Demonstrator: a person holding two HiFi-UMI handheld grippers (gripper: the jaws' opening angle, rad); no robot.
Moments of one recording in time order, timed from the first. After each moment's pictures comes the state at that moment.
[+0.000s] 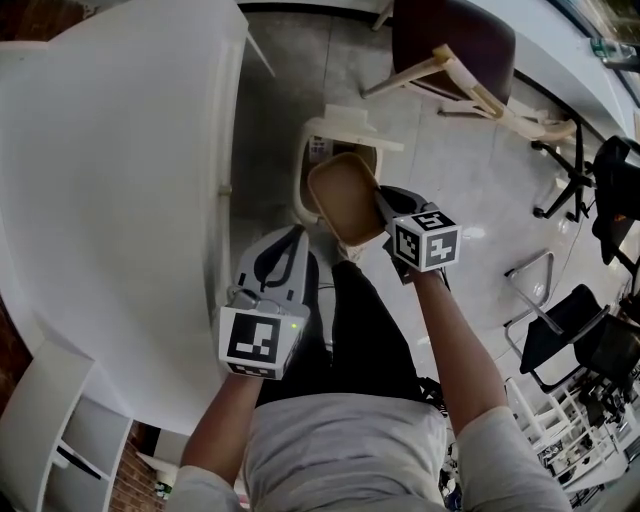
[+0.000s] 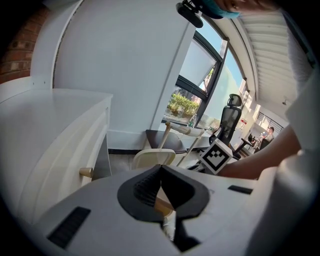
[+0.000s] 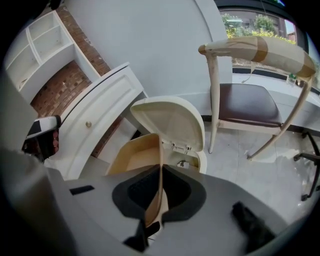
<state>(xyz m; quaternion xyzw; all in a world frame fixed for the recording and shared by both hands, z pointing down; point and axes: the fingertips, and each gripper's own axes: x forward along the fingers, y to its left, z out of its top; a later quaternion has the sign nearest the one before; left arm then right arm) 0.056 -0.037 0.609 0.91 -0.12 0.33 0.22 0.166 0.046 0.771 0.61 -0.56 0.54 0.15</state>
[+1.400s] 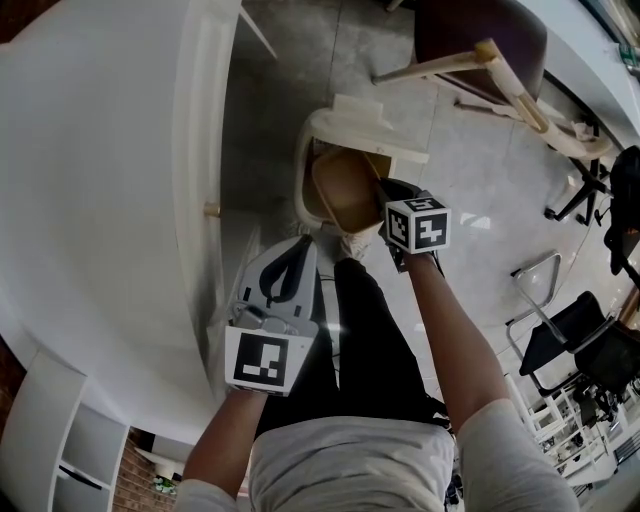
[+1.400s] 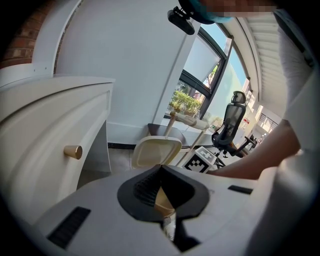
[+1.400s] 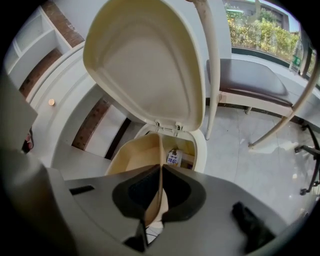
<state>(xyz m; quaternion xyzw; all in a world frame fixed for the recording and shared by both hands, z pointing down) 0.064 -0.038 0.669 0.91 -0.13 0.33 0.23 0.167 0.044 0.888 0.59 -0.52 0.59 0.19</state>
